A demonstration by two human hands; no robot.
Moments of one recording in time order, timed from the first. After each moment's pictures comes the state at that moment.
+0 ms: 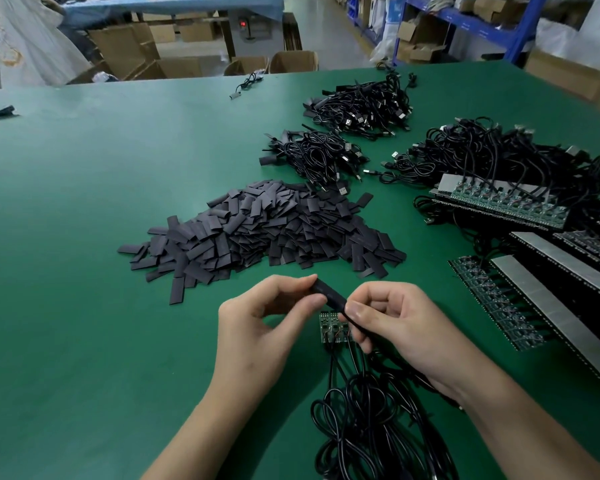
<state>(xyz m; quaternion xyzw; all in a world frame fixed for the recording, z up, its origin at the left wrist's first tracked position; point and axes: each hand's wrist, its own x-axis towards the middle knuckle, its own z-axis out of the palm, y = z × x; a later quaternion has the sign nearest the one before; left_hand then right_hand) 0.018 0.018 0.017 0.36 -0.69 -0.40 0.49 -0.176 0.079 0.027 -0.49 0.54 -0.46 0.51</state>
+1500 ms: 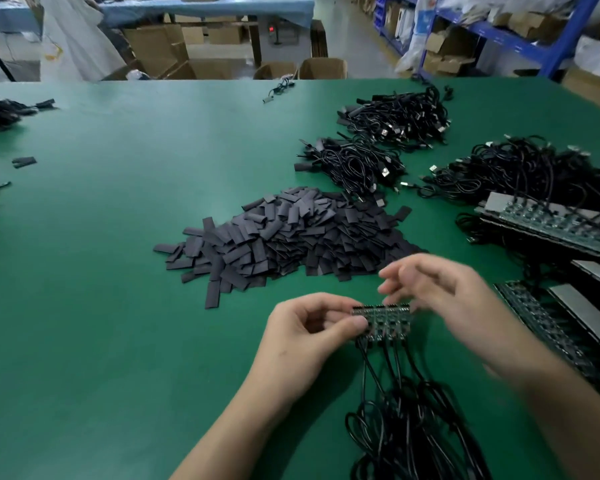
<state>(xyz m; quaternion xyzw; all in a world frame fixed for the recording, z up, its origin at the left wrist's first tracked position) 0.028 0.003 0.020 0.39 -0.57 -0.63 0.36 -0.182 0.044 0.053 -0.57 0.60 -0.42 0.38</state>
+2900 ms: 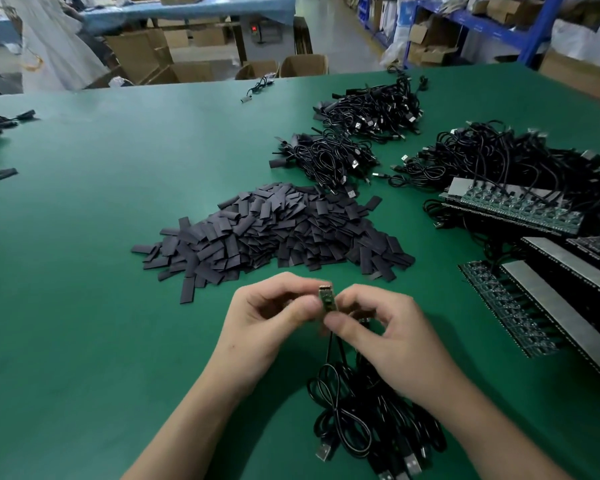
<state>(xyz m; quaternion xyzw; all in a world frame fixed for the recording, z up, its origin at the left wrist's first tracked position) 0.029 0.006 0.024 0.26 -0.63 -0.59 0.44 -0.147 0.078 0.025 -0.60 0.55 -0.47 0.34</state>
